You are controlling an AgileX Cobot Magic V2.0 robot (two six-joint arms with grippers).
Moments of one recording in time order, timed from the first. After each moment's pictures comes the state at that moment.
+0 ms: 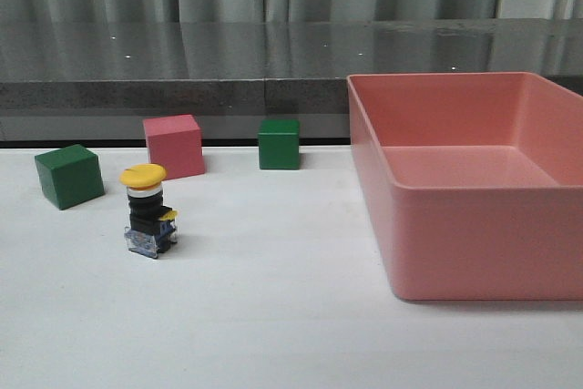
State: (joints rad) left arm -0.28 0.19 -0.23 -0.05 0.34 0.33; right arm 0.24 0.22 -0.43 -0.10 0.56 -0.07
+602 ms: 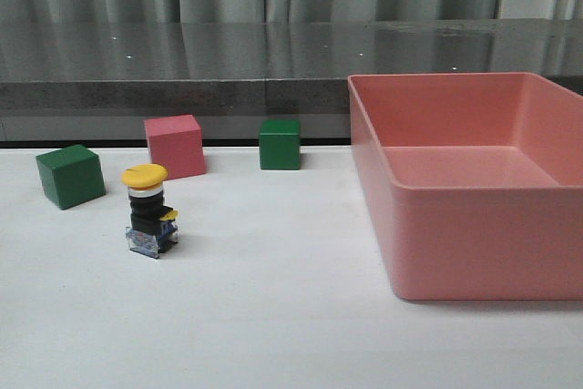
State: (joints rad) left arm -0.06 0.00 0.00 0.07 0.14 0.03; right arm 0.24 0.22 -0.43 -0.10 0.56 -0.07
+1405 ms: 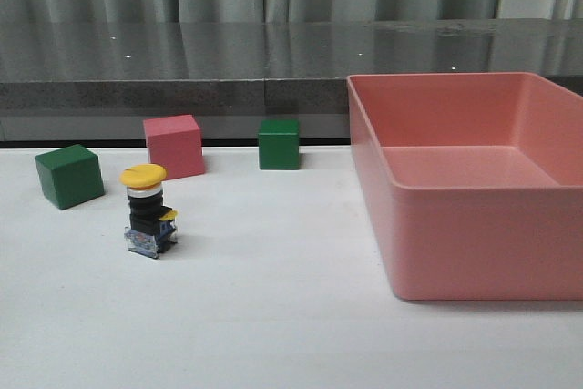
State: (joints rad) left arm -0.05 0.00 0.00 0.07 0.13 0.03; right arm 0.24 0.22 -0.42 -0.10 0.56 -0.07
